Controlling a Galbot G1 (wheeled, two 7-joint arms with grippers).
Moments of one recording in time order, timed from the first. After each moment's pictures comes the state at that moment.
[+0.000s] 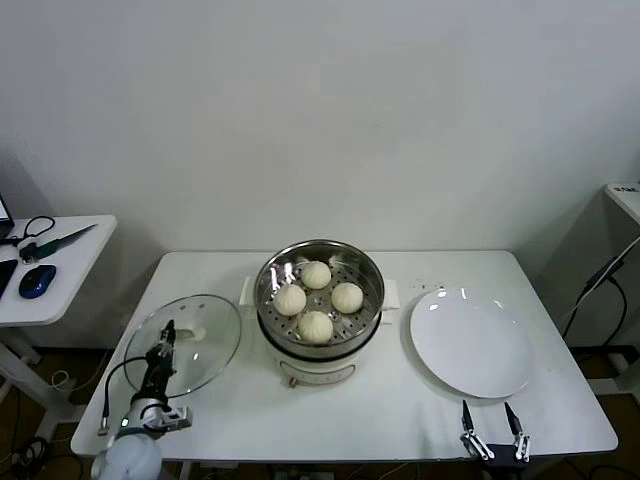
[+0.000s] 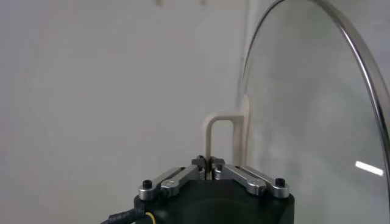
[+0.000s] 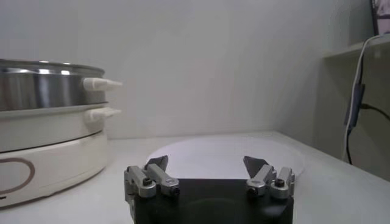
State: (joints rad) left arm 1.31 -1.21 -0.54 -1.52 1.11 0.06 -0.28; right arm -1.73 1.39 0.65 1.66 0.30 0.51 -0.10
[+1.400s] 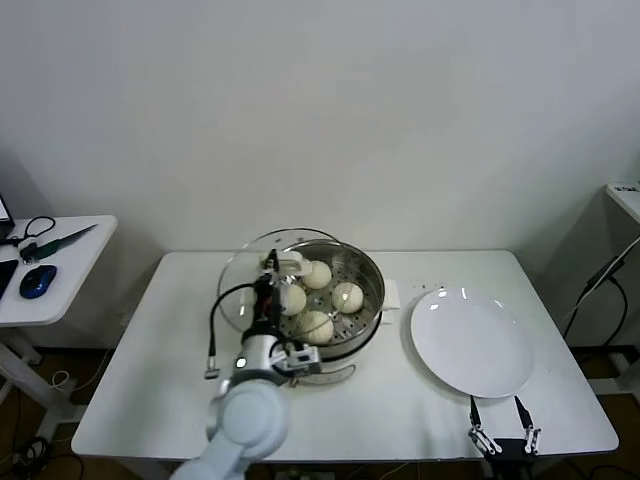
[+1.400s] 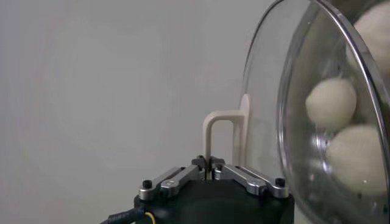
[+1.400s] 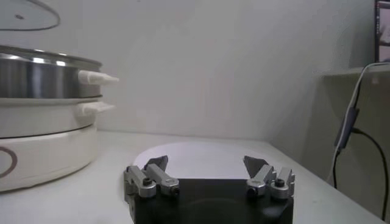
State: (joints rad) left arm 1.05 -1.32 0.04 -2.03 1.44 0.68 0.28; right arm -1.75 1.37 0.67 1.73 0.20 0.45 -0.02
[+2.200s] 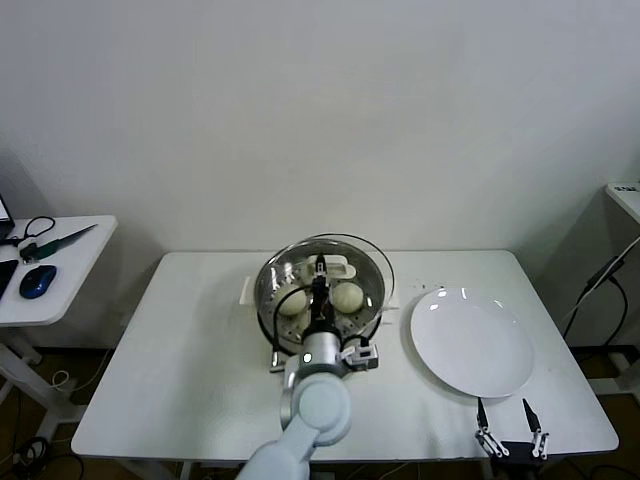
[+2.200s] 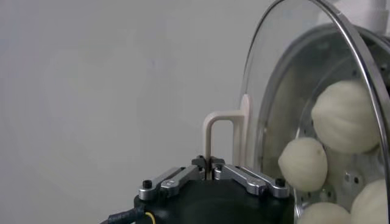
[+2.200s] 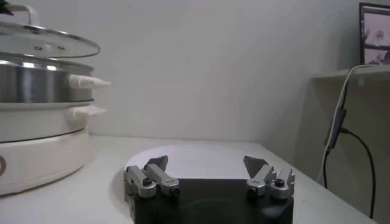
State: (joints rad) left arm 0.99 -1.52 0.13 -1.79 1.58 0.71 0.22; right arm -1.76 1.36 0.68 1.72 0.22 0.48 0.00
